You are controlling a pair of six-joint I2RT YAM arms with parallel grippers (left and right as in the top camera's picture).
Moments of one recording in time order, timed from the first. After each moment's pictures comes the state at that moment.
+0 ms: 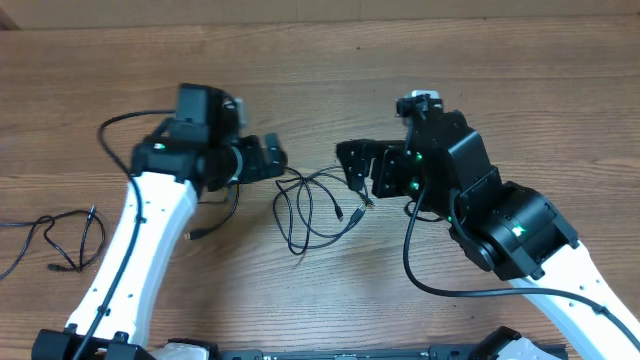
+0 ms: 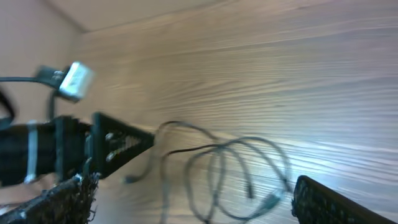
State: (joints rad) left arm -0.20 1.46 1.25 -0.90 0.28 -0.38; right arm 0.63 1.21 1.31 -0.77 0.03 0.59
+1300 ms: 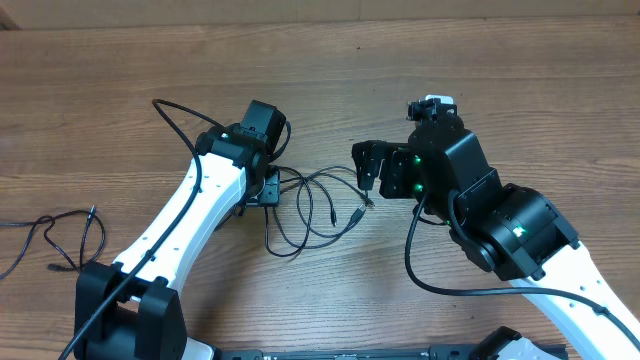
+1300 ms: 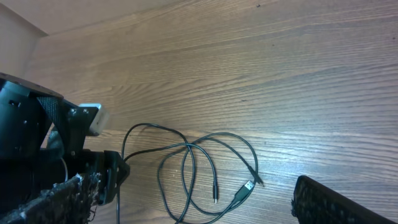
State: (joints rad) left arm -0.36 1.64 1.25 -1.07 -0.19 -0.39; right arm 0.63 1.21 1.31 -0.84 0.13 0.62
